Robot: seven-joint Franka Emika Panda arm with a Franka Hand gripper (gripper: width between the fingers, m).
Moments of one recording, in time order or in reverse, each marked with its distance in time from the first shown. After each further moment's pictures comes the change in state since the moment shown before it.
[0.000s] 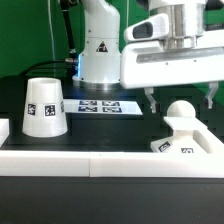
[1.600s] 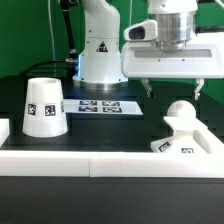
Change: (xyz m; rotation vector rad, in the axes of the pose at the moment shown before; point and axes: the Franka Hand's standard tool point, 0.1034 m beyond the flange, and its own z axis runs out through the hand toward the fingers) arm -0.077 0.005 0.000 -0.039 -0.230 0.223
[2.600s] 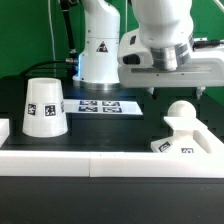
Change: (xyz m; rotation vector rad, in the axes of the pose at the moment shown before) arm -0.012 -0.005 0.008 0.025 -0.546 -0.013
